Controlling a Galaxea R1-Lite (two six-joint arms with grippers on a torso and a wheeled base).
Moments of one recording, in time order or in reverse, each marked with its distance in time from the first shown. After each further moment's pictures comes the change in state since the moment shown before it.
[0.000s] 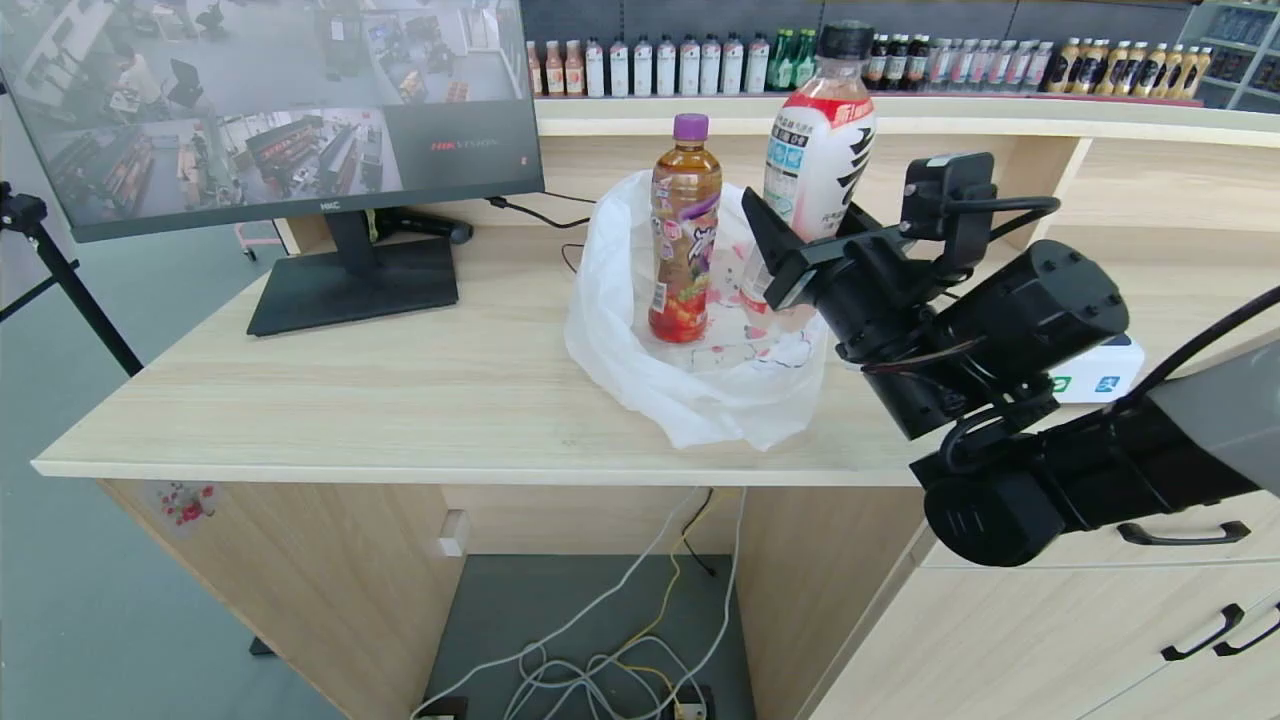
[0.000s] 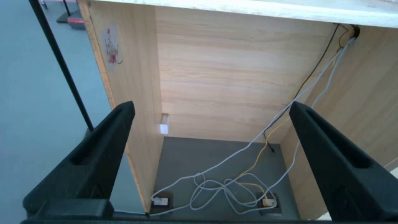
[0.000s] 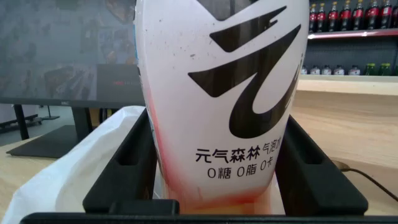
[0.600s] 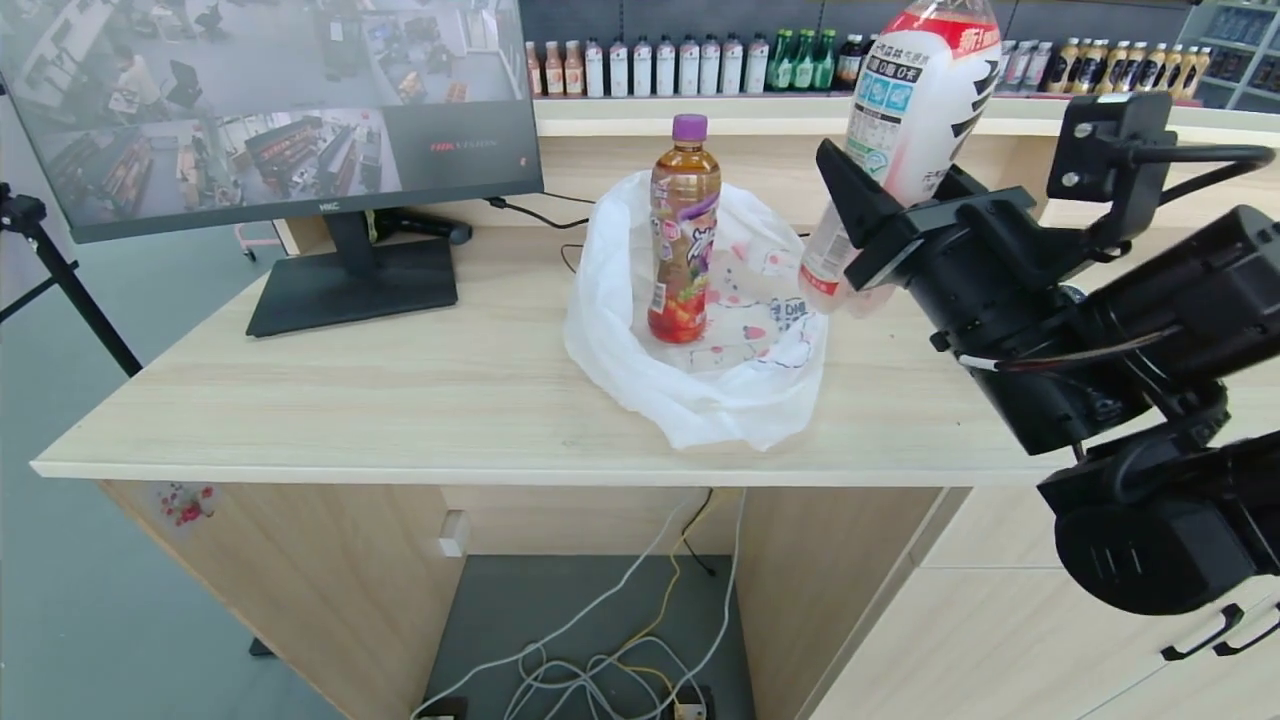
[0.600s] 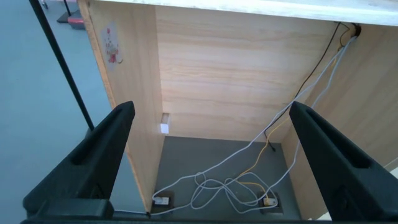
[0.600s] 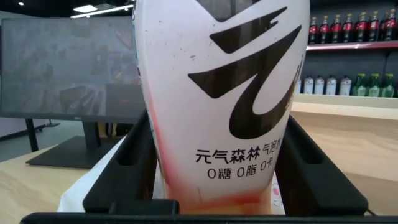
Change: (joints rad) left arm -0.001 0.000 0.000 0.003 0.000 0.004; right arm 0.002 -0.211 0.183 -0.003 -0.001 -0.005
